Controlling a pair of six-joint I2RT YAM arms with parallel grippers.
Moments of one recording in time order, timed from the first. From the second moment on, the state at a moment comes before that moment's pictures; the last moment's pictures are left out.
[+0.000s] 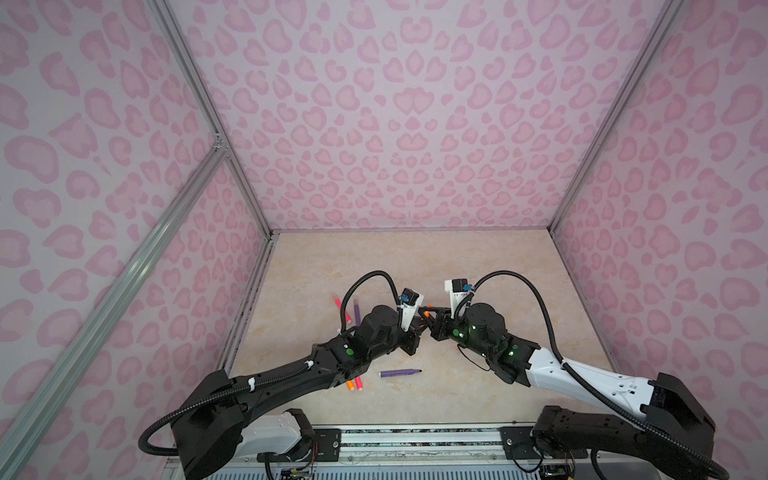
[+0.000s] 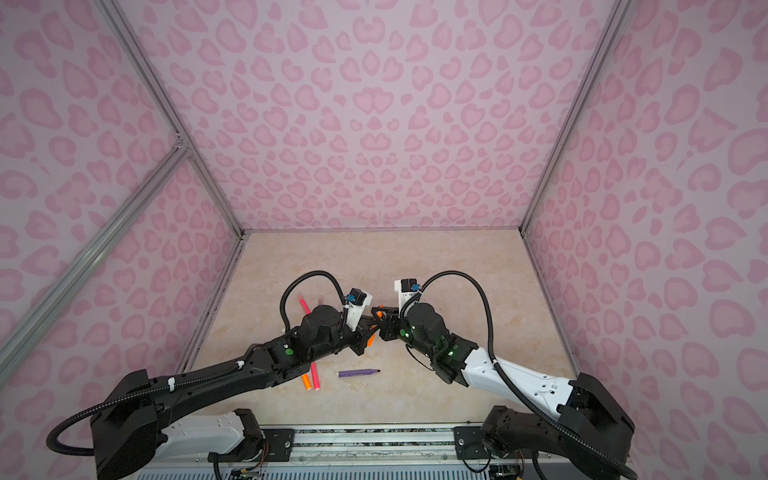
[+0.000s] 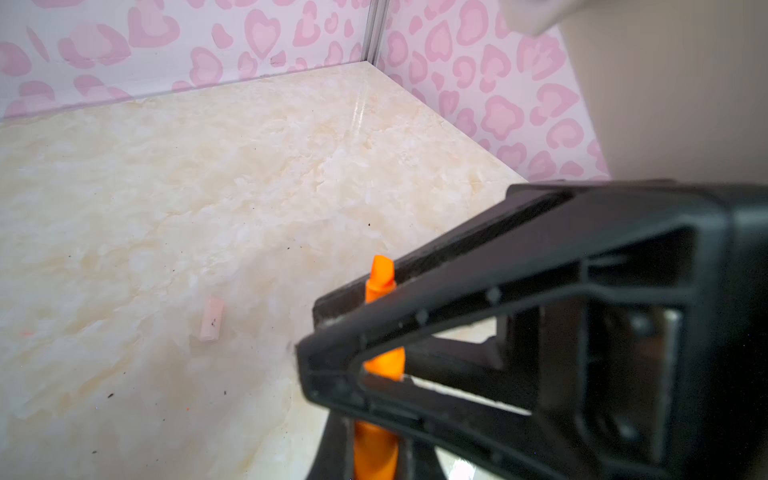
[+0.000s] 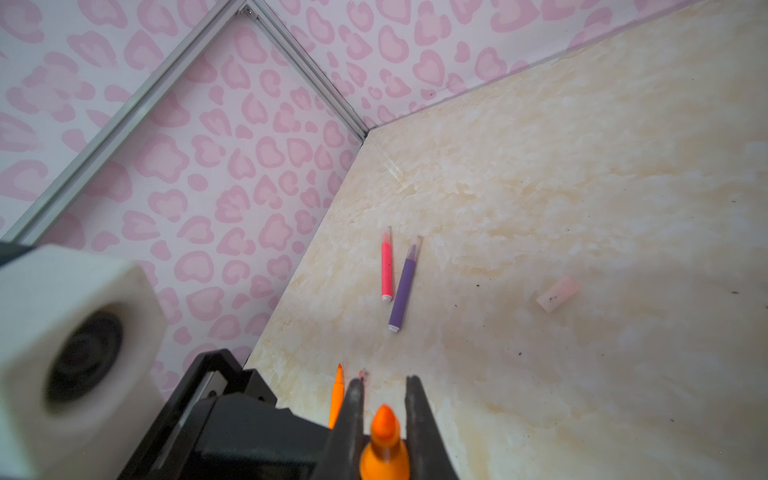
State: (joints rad) left arm -0.92 1.24 0.70 0.13 0.01 -0.27; right arm 0.86 1.19 0.64 0.25 0.01 0.74
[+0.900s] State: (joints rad) left arm -0.63 1.18 0.65 -0.09 -0.40 -0.63; right arm 0.77 1.70 1.23 -0.32 0.32 0.71
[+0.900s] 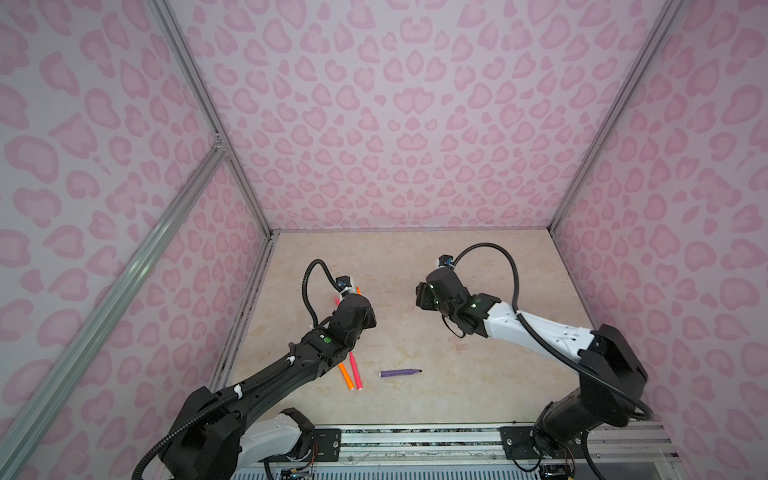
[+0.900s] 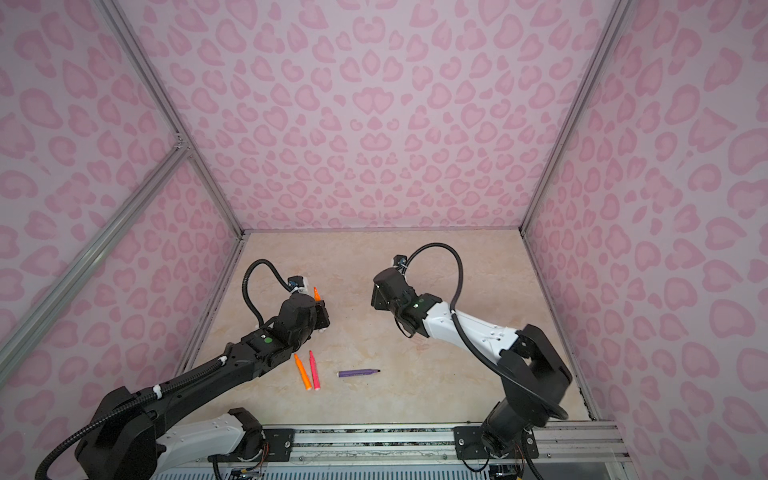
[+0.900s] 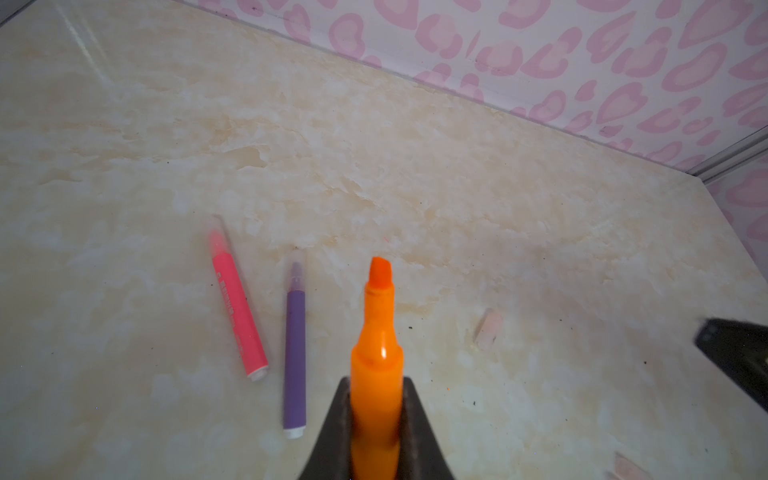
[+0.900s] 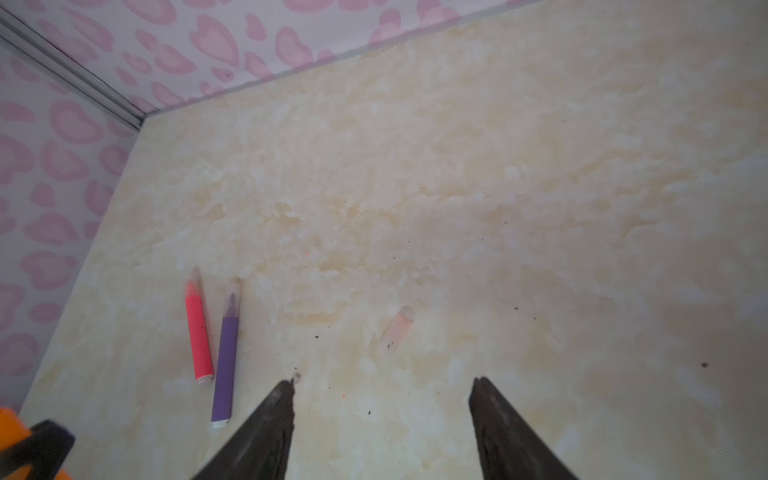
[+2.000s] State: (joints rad) left arm -0.62 1.17 0.65 -0.10 -0.39 -0.62; right arm 0.75 2.16 1.57 -0.69 0.37 0.67
